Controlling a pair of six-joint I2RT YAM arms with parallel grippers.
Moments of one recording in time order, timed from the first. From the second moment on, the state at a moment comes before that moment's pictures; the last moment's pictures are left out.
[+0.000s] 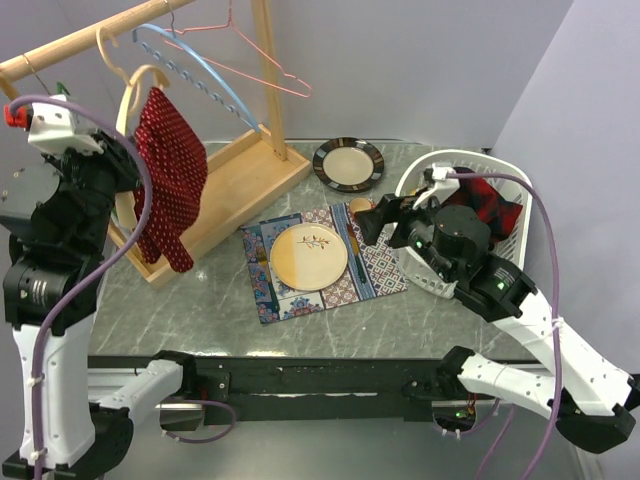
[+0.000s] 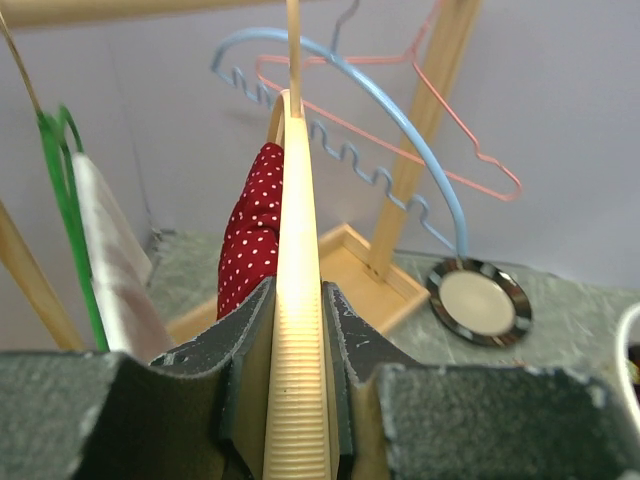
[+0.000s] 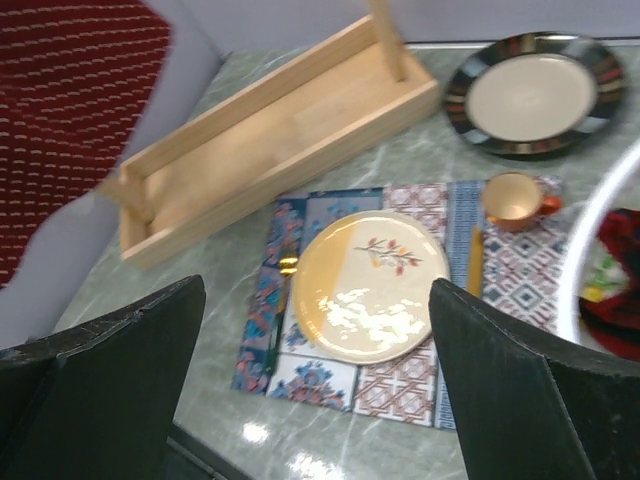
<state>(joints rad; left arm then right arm) -0.15 0.96 1.73 -0.66 -0.20 -0.13 0.78 0.88 1.14 -0.44 0.30 0.43</state>
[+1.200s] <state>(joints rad) -0.16 0.59 1.46 -0.76 0.19 -0.43 1.43 1.68 1.53 0.13 0.30 0.46</state>
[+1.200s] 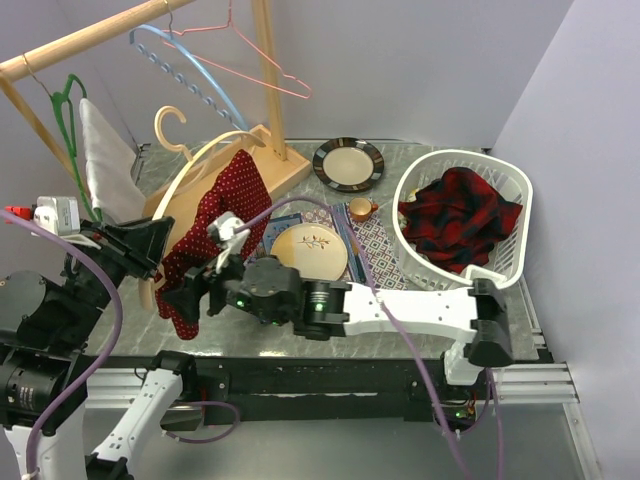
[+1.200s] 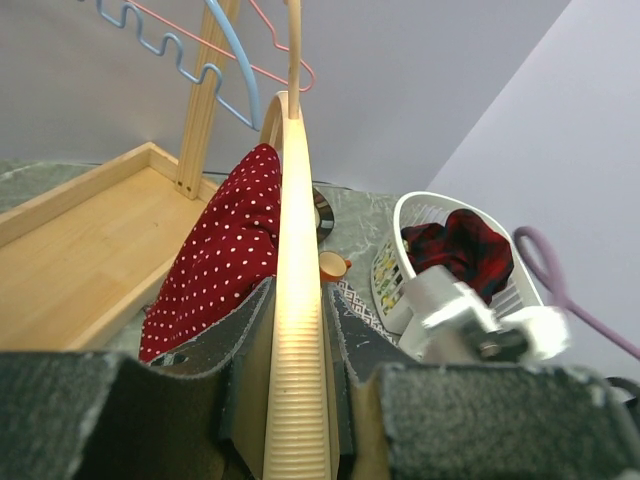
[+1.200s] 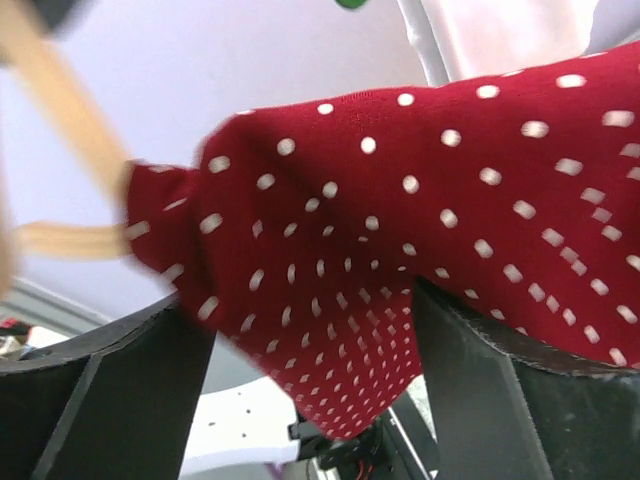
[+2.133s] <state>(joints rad) -0.16 0.63 1.42 -0.77 0.03 -0.37 1.38 1.42 1.24 0.16 0.51 0.38</state>
